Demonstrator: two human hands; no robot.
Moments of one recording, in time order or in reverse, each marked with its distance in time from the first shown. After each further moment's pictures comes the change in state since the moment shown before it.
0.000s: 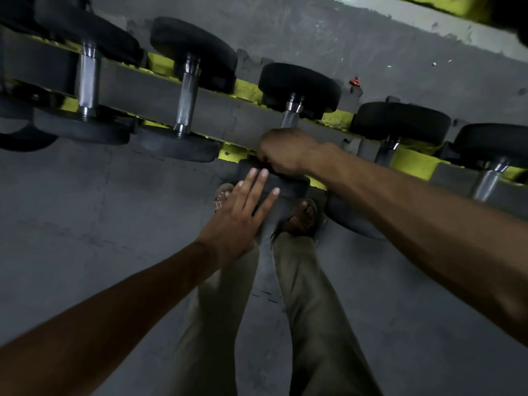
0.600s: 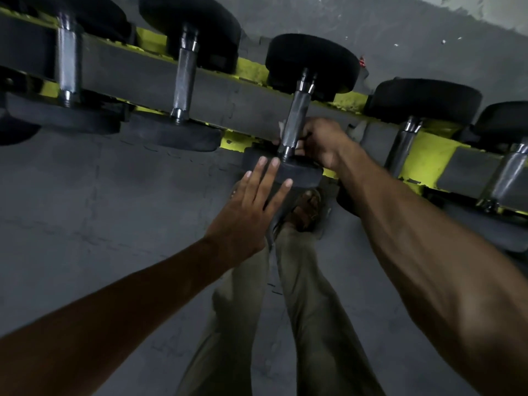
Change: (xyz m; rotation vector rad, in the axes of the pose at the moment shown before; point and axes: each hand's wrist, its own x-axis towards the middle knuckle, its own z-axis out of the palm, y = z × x) left_hand 0.004 -0.002 0.016 -0.041 0.051 0.026; right_hand 0.010 0.030 0.065 1.918 0.291 0.689
